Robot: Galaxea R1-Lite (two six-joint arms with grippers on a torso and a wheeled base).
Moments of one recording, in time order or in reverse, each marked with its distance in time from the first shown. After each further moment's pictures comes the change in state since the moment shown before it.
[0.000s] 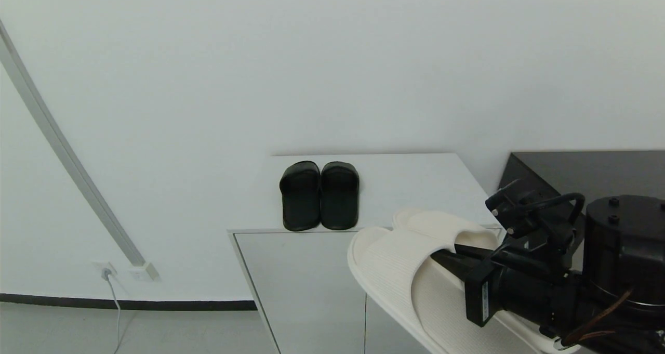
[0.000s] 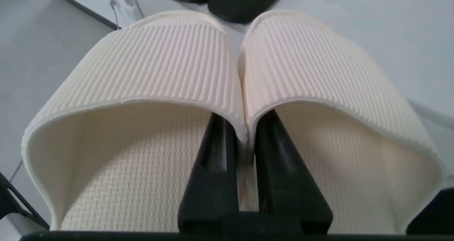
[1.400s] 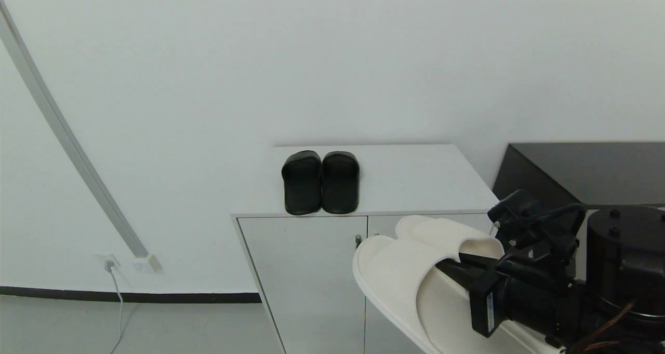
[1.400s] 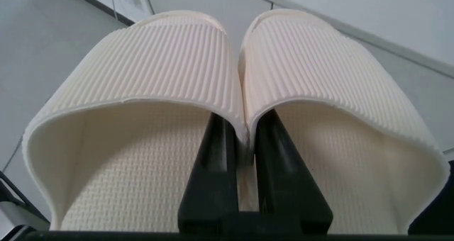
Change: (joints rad) left arm 0.000 0.000 0.000 0.000 0.001 -0.003; right arm -0.003 -0.008 0.036 -0.002 0.001 -0.007
